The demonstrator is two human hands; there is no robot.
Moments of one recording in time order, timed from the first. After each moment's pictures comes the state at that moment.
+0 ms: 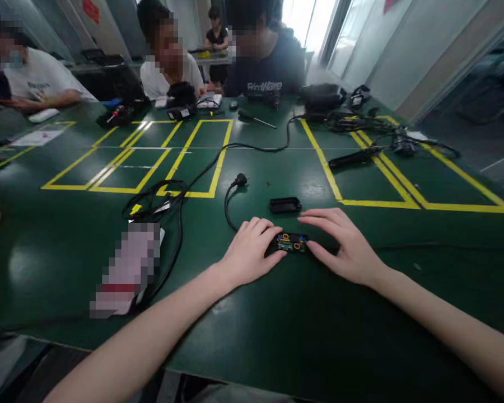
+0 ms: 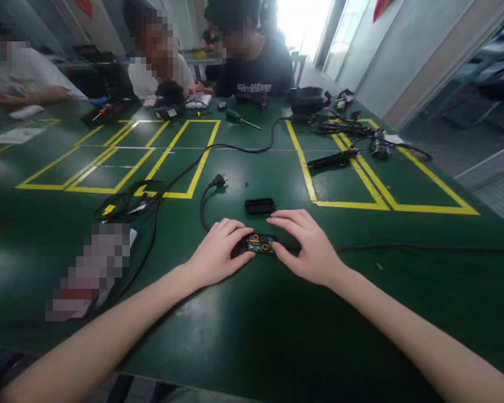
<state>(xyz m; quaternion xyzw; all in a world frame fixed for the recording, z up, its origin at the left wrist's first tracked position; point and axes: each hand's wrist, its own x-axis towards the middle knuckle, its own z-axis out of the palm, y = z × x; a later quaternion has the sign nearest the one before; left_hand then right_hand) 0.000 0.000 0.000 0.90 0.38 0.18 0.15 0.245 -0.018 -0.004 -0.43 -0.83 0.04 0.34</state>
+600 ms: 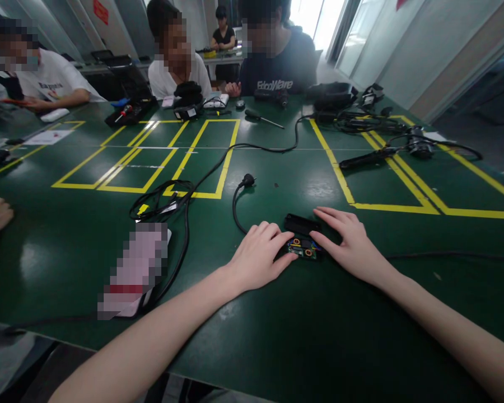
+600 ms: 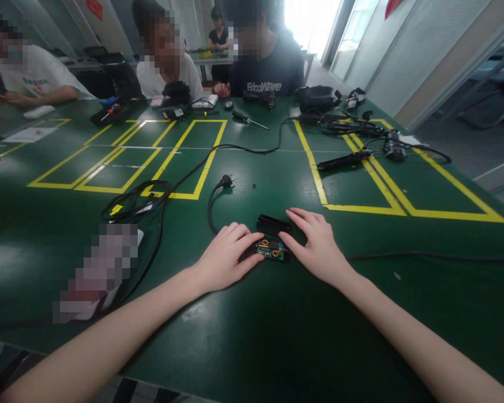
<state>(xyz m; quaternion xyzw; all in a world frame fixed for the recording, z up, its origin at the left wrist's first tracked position) -0.001 -0.001 0.000 0.90 0.37 0.16 0.15 0.246 -0.005 -0.023 -0.56 -0.76 0.07 0.33</state>
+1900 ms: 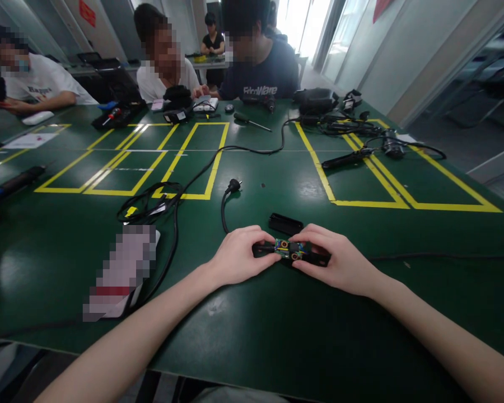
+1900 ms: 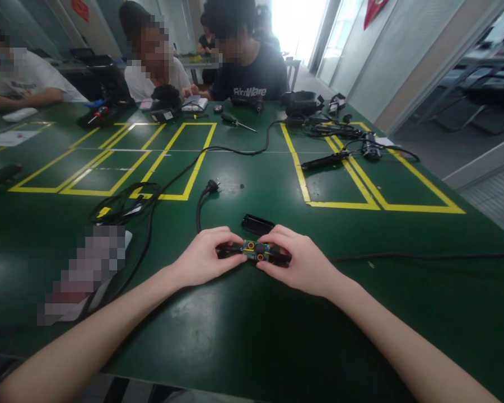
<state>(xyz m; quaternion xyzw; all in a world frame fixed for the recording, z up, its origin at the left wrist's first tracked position) -0.009 -0.001 0.014 0.84 0.38 0.25 0.30 0.234 -0.035 0.019 -0.46 -0.82 0.24 0.26</state>
